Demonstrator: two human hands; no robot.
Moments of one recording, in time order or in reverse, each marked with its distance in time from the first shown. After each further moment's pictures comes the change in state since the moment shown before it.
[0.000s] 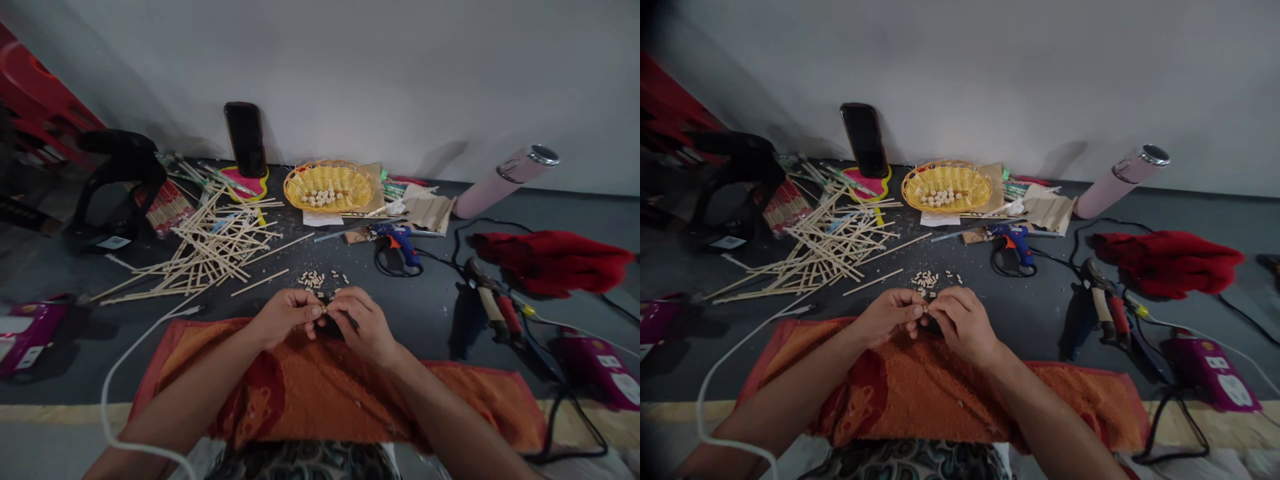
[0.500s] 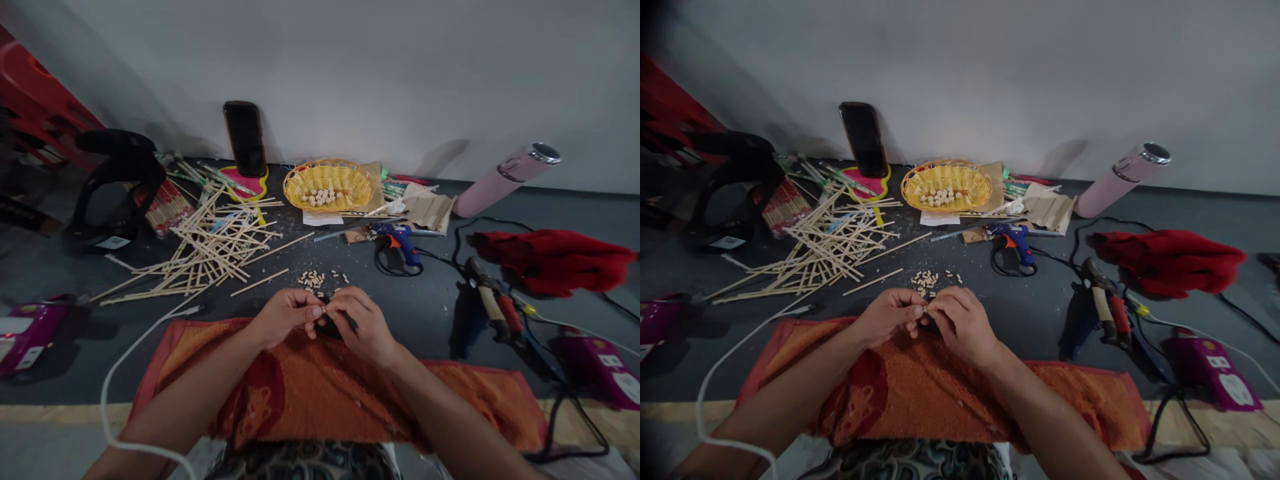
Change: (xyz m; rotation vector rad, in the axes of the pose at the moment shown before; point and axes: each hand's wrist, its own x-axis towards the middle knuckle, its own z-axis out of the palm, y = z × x) left_hand 0.000 -0.003 0.000 0.040 0.004 0.042; right_hand 0.001 -0.001 0.000 -0.015 -0.025 0.010
